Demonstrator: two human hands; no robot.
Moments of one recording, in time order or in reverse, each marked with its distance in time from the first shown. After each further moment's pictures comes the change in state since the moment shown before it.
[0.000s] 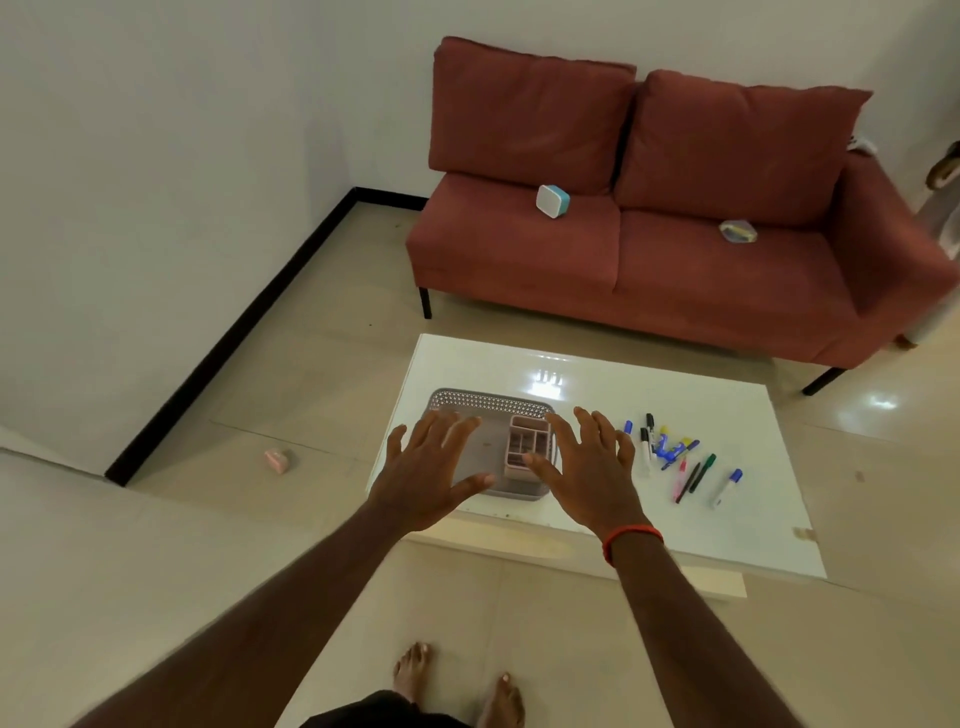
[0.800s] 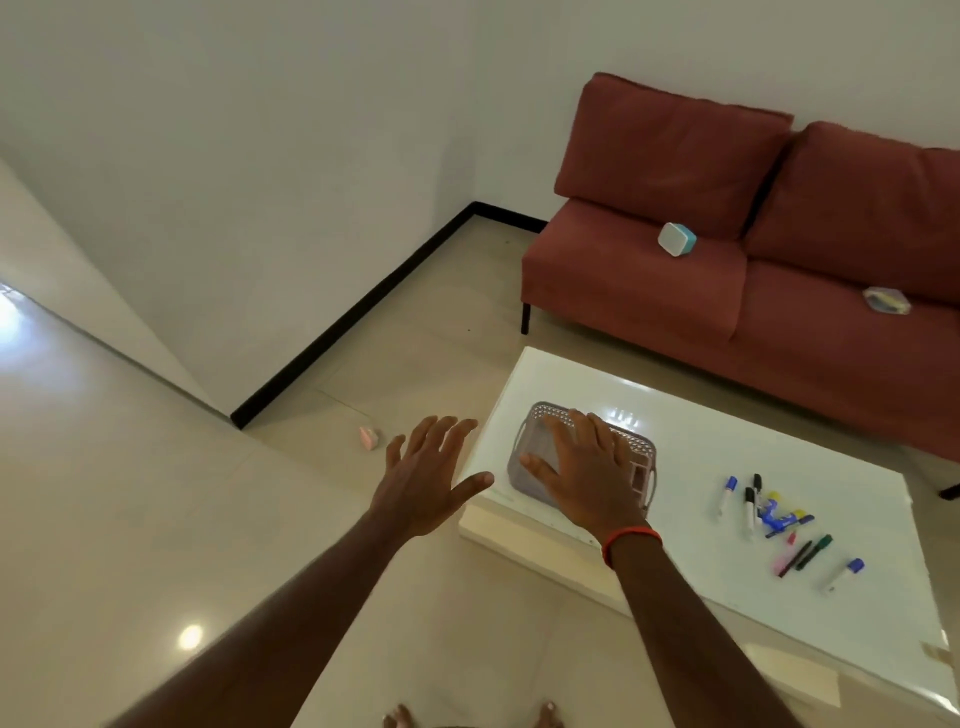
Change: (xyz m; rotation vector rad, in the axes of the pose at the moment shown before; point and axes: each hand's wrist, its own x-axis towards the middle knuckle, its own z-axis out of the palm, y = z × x) left_hand -0.116 -0.110 -0.037 -0.040 0.130 -0.299; right_hand 0.001 -0.162 0.025 -0.010 -0.072 -0.264
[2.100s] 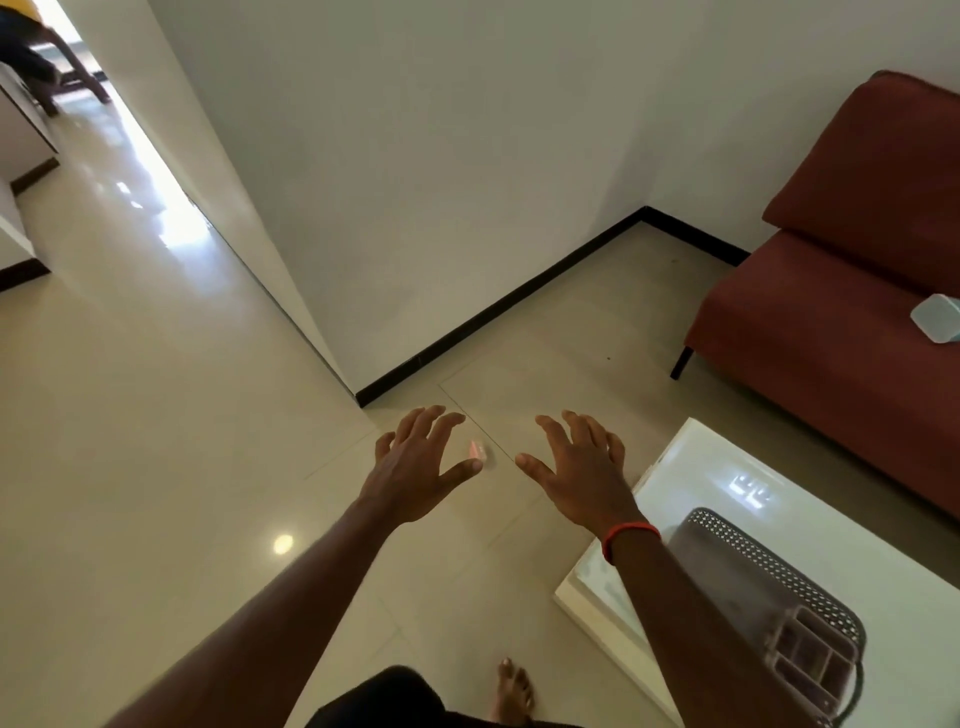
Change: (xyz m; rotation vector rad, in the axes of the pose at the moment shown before) left_hand 0.074 -0.244 -0.083 -0.031 0.030 -0.392; right_hand 0.250 -0.187 0.089 0.007 -0.195 -0.355
